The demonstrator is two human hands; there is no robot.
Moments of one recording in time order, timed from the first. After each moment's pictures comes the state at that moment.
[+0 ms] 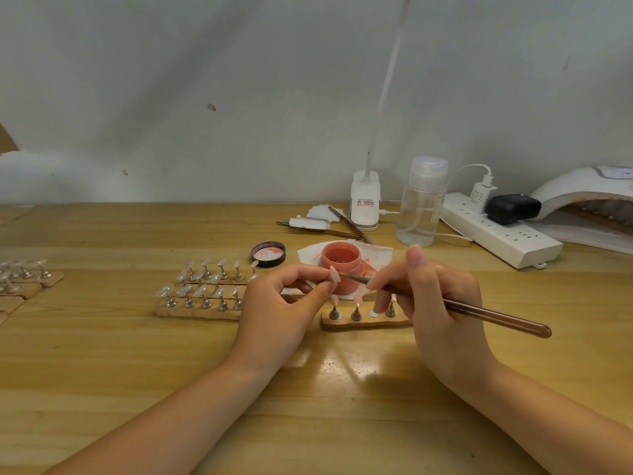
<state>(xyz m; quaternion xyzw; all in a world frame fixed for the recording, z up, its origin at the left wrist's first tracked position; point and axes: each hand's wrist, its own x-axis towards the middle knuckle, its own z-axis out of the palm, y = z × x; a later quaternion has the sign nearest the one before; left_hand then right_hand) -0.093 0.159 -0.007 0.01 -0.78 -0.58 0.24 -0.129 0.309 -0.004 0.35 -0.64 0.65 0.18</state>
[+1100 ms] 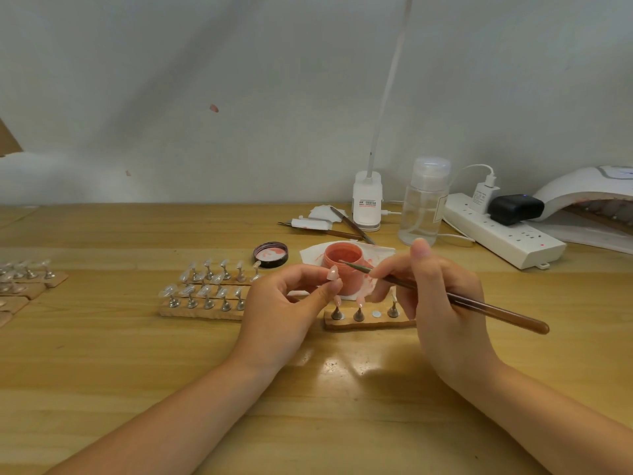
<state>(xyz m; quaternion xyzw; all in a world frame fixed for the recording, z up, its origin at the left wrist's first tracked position) -0.096 0.158 -0.011 0.01 -0.76 -0.61 0.23 -0.129 0.307 -0.004 0.33 -0.64 0.68 0.17</state>
